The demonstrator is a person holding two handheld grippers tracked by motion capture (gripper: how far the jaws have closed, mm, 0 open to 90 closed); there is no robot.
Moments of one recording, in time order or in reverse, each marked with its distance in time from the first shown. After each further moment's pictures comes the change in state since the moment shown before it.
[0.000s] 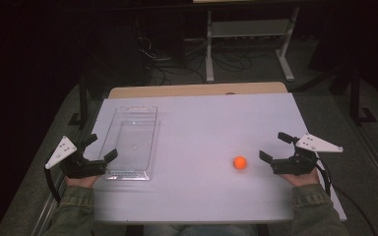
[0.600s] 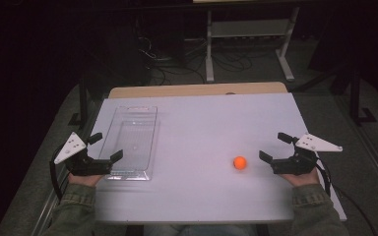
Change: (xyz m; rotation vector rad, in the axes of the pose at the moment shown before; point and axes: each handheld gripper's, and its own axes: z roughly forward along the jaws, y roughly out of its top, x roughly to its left) left arm -0.014 0.014 0.012 0.104 -0.024 0.088; right arm -0.001 0.000 0.001 0.011 0.004 0.002
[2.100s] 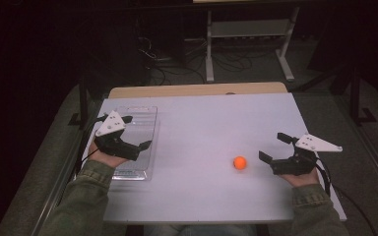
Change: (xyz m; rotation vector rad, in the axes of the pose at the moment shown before) left arm -0.038 0.071 0.065 0.202 -0.132 0.220; right arm 0.001 0.001 0.000 -0.002 0.010 -0.001
